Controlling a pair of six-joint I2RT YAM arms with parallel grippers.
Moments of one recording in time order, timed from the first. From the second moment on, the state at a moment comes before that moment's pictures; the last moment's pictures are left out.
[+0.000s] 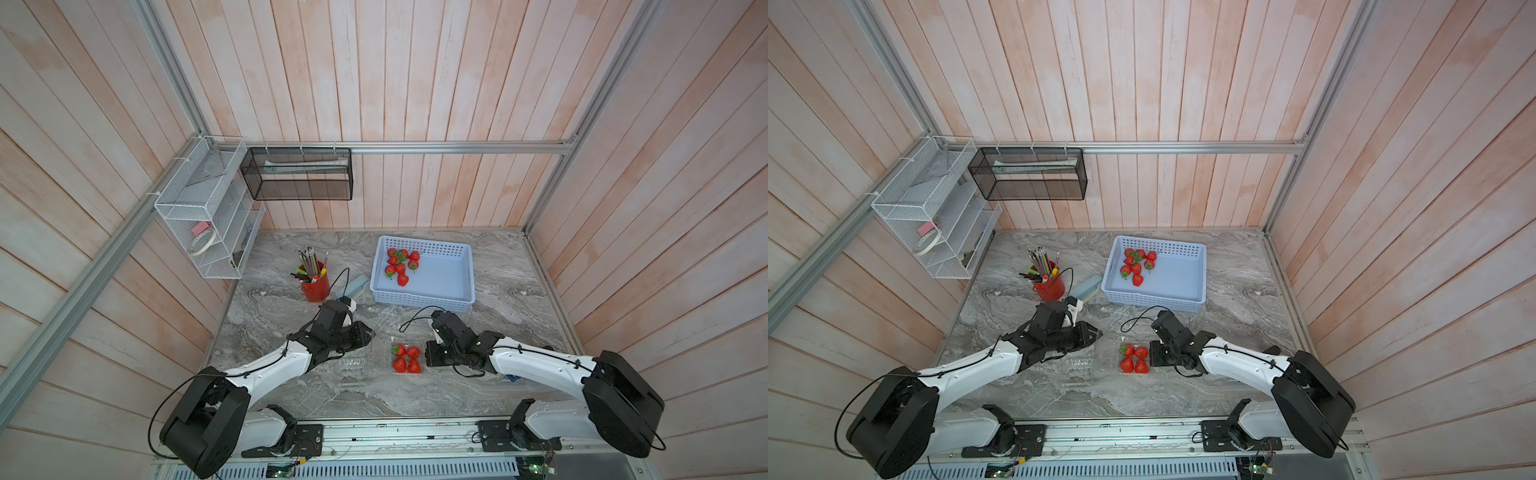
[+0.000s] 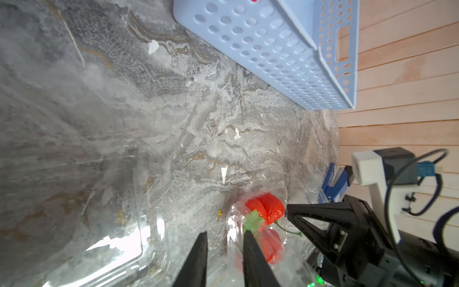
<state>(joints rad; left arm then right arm) -0.55 1.27 0.55 -0.03 0.38 -0.81 0.82 1.33 0.62 -0.31 -0.08 0.69</state>
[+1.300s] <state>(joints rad) -0.80 1.50 0.61 0.17 0.40 -1.07 0.64 1.10 0.43 -0.15 -0.19 0.70</state>
